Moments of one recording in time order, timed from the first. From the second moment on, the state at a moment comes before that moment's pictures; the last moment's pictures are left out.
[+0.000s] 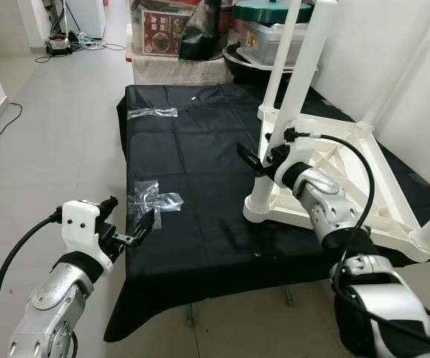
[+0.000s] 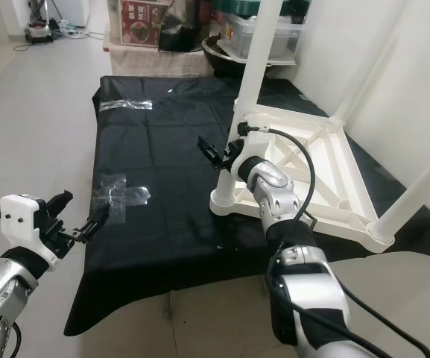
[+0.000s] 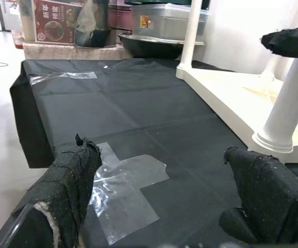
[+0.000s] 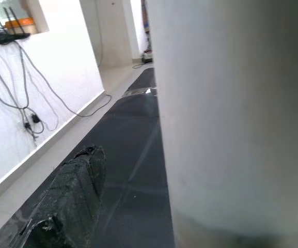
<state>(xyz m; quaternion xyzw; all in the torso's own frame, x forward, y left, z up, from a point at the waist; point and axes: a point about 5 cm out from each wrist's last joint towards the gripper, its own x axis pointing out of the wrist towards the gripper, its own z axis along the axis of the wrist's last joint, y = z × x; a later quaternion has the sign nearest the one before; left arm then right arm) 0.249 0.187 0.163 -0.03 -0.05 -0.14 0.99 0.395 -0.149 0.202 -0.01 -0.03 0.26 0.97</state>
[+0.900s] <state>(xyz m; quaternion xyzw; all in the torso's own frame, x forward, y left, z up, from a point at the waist) 0.246 0.190 0.163 -0.03 -0.06 -0.14 0.99 0.366 -0.135 0.166 0.00 0.04 -0.04 1.00</state>
